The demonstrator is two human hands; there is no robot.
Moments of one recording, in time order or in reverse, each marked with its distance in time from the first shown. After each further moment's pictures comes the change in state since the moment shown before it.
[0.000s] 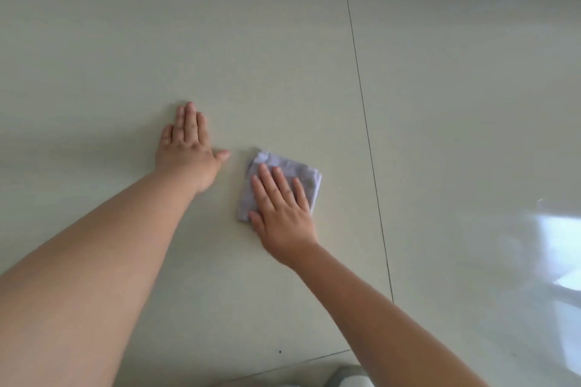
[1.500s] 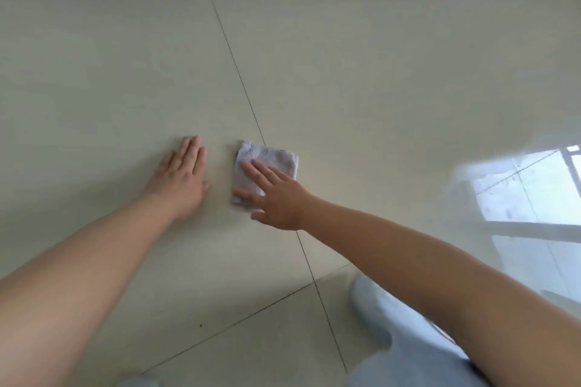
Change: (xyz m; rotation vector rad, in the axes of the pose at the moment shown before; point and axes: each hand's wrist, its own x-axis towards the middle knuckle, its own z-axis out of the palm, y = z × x) left_hand -0.060 0.113 0.036 0.243 -0.056 0.414; right_hand -0.077 0.120 -0.068 -0.356 -0.379 -0.204
